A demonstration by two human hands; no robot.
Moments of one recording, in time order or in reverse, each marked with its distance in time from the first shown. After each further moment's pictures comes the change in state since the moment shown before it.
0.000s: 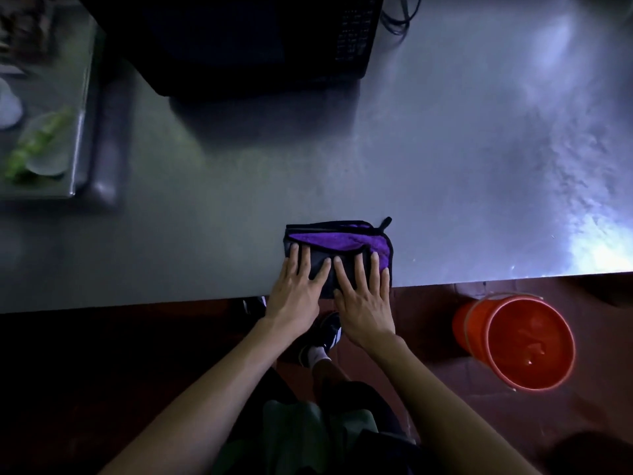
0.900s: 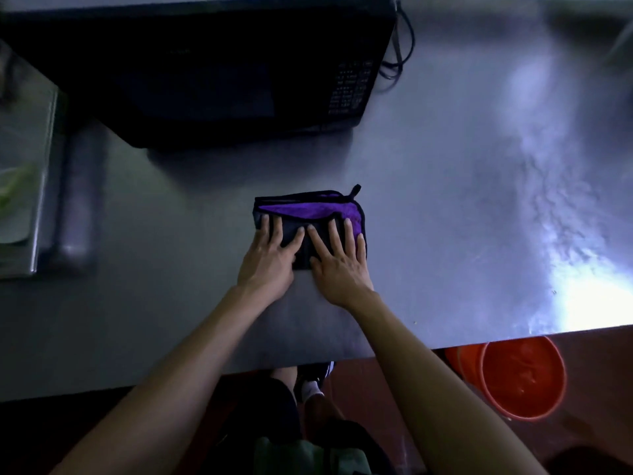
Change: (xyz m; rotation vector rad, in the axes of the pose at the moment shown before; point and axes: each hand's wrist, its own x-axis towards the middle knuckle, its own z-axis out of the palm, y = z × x) left_hand 0.148 -0.087 -0.069 -0.048 0.064 -0.066; right_hand 0.181 -0.012 -0.066 0.060 -0.051 -0.025
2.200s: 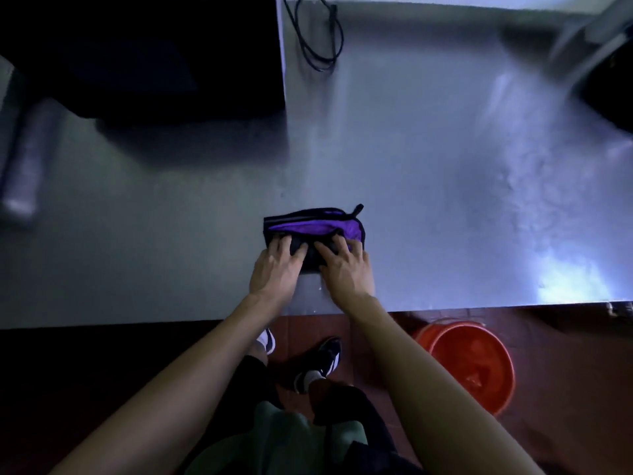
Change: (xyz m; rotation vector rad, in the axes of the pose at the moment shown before) left_hand -0.042 0.208 0.030 0.086 0.042 -0.059; right_hand -0.110 0.158 -0.034 -0.090 0.061 -0.006
